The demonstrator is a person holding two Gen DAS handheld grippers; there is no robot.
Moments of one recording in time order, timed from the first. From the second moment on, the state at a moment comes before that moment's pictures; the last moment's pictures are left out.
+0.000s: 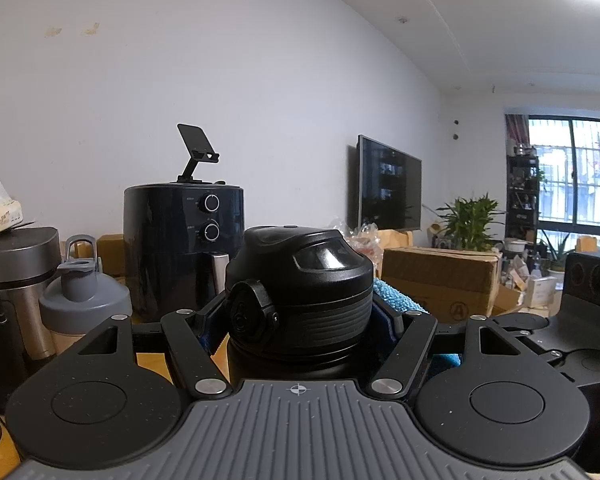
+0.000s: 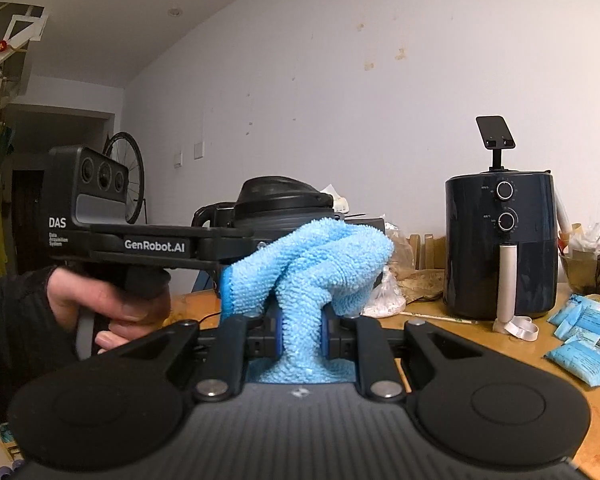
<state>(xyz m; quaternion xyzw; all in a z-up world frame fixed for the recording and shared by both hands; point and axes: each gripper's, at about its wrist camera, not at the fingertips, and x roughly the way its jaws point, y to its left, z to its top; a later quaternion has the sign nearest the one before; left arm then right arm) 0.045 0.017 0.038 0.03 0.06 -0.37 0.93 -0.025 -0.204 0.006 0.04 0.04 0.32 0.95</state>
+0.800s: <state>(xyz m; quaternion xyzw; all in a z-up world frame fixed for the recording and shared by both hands) 0.043 0.017 0.037 0.03 0.05 -0.37 0.93 -0.076 -0.258 -0.003 0.05 0.02 0.29 0.96</state>
